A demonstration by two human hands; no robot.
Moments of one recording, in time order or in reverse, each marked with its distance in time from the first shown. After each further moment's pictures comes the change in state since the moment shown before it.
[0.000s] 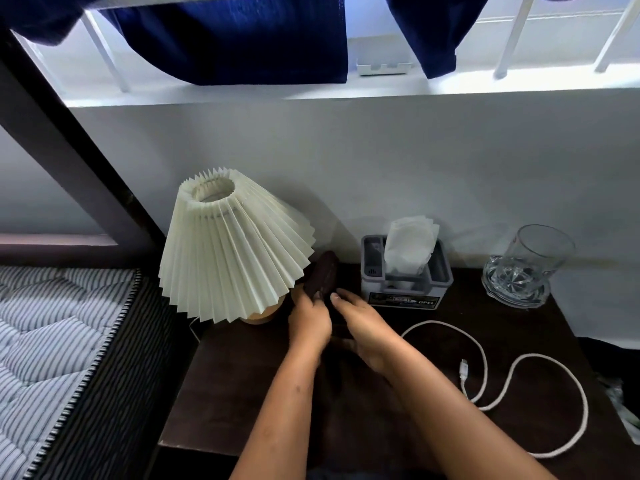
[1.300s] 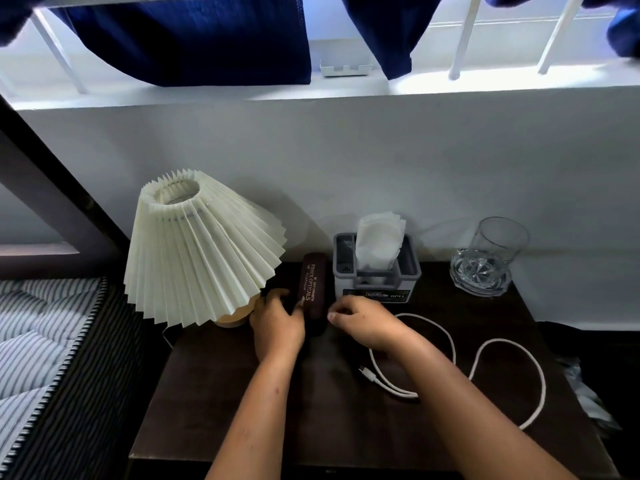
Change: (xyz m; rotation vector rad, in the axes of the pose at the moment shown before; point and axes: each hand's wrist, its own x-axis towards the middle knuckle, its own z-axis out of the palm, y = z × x) left_hand -0.005 -0.010 -0.003 0.322 0.148 0.145; right_hand -0.017 -0.012 -0.048 -0.829 0.042 -0.129
